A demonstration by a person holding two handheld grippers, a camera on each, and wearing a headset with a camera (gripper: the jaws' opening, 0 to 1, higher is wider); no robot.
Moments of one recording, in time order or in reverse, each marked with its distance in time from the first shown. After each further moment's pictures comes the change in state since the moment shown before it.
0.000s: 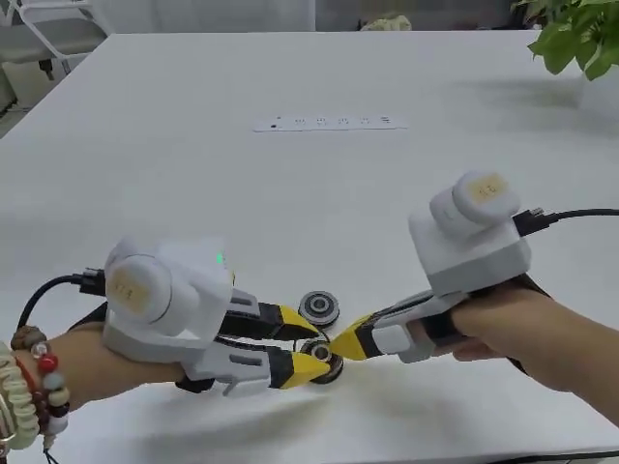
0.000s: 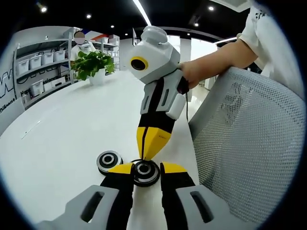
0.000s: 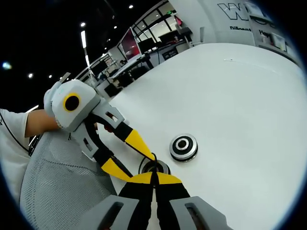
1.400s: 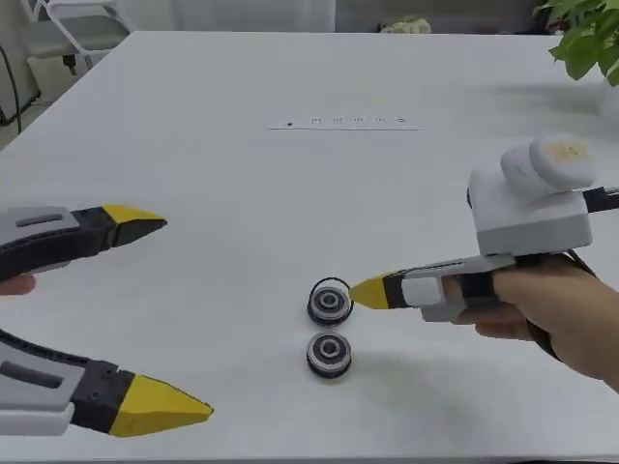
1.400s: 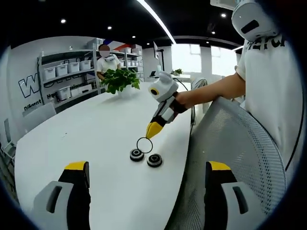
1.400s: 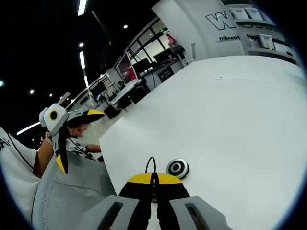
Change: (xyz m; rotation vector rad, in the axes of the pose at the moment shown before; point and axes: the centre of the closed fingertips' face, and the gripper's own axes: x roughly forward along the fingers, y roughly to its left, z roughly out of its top) left arm -0.143 -0.012 0.024 -0.048 -0.066 0.257; right arm -0.033 0.005 0.042 0.059 -0.197 0.001
